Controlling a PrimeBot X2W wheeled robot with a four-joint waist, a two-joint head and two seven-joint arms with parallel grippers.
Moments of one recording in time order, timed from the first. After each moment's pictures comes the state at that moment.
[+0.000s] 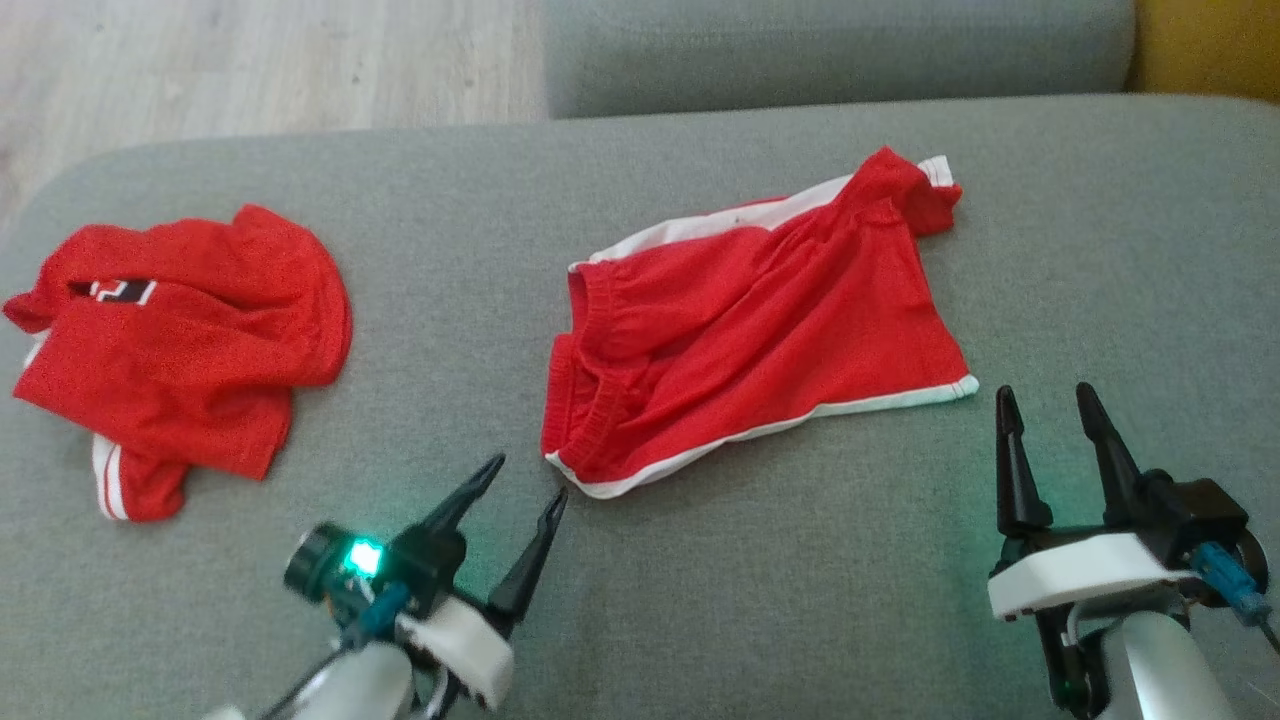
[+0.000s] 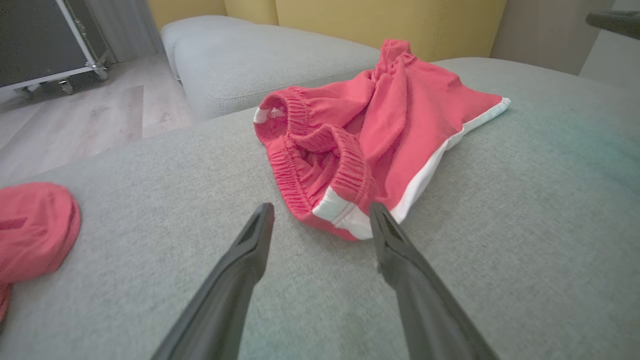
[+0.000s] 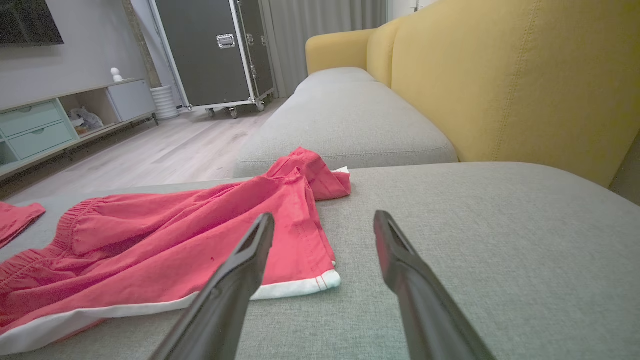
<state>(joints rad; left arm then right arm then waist) -0.24 0.19 -0.54 0.54 -0.19 -0.13 -0.25 -0.08 -0.05 -0.03 0.33 0.10 0.12 -0.25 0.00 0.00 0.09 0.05</state>
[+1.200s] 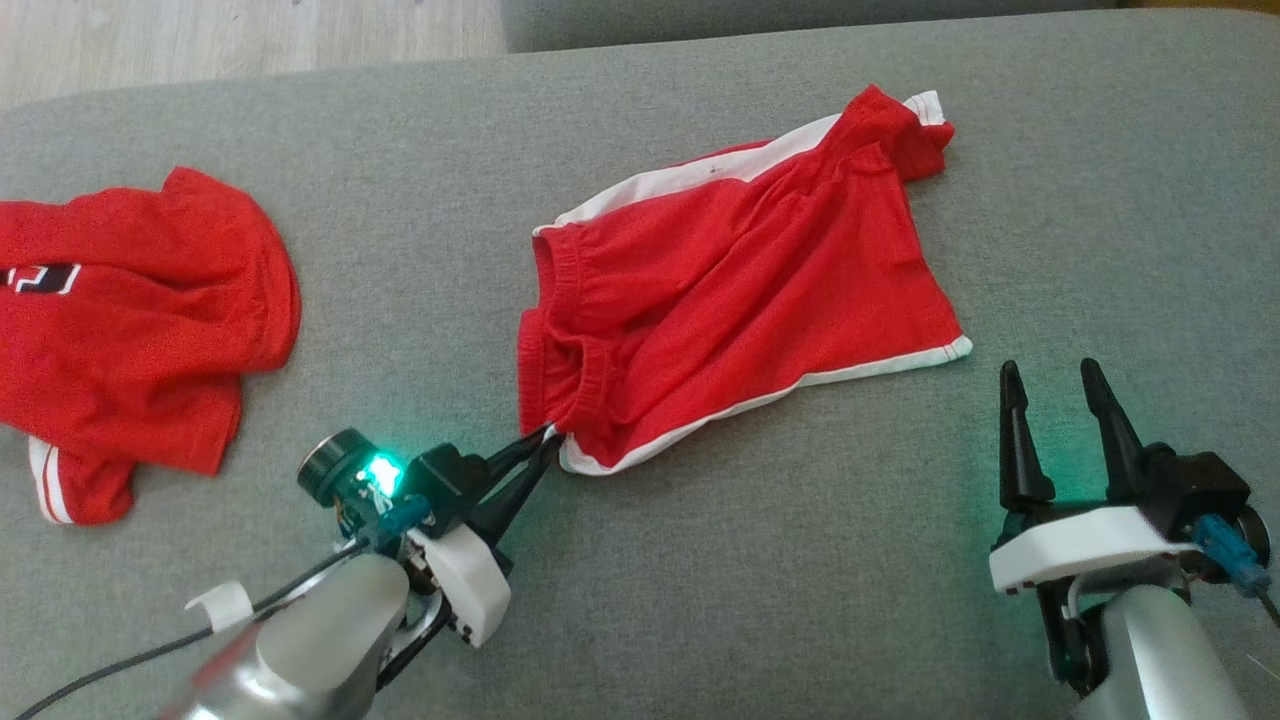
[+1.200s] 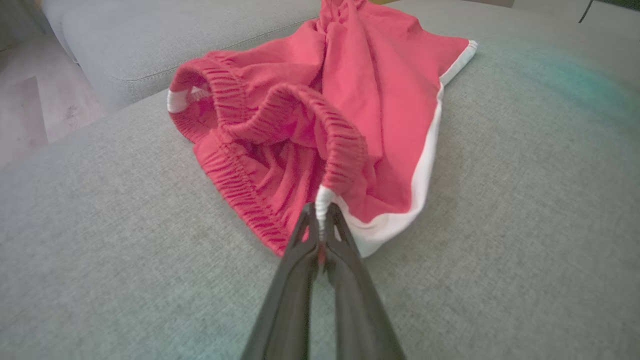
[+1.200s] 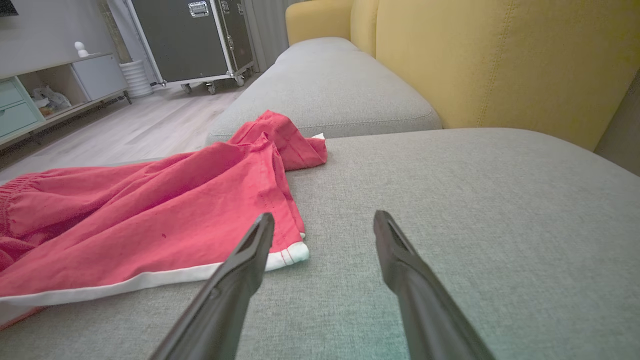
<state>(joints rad) -0.59 0.33 -1.05 0.67 -0.50 -0.13 -0.25 -0.14 -0.05 -0.04 0.37 0.10 0.12 -0.25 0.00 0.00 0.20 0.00</state>
